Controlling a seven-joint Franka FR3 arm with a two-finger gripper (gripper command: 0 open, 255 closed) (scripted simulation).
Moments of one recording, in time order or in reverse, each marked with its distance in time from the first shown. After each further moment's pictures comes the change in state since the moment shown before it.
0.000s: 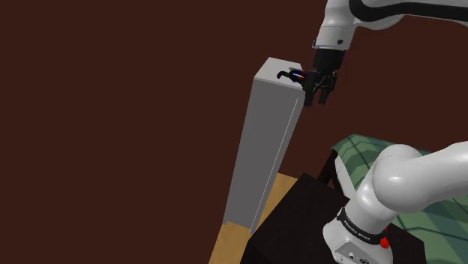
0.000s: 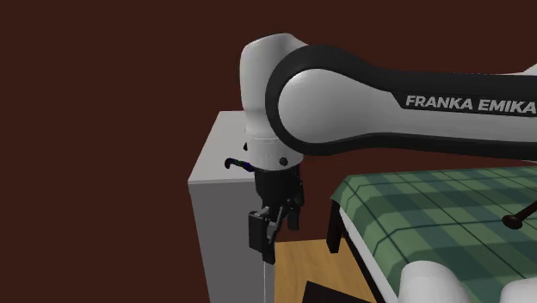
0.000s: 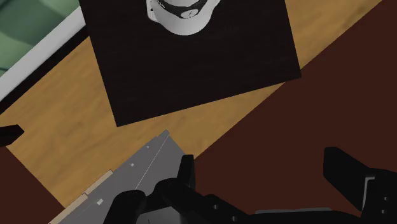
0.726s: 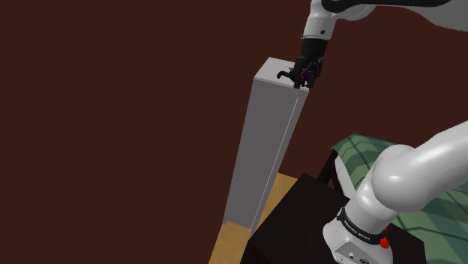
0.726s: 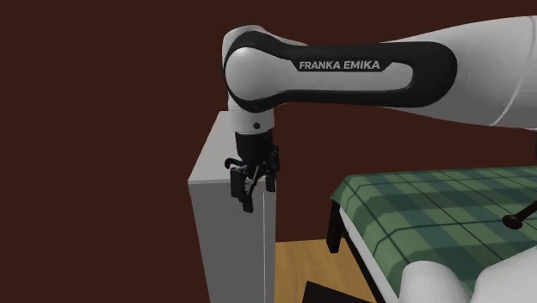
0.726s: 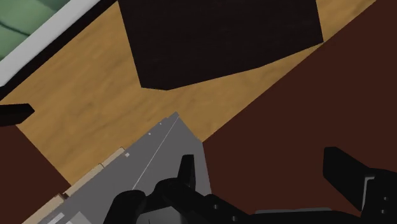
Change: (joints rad) arm -0.021 0.287 -0.135 0.254 -0.071 0.033 -0.168
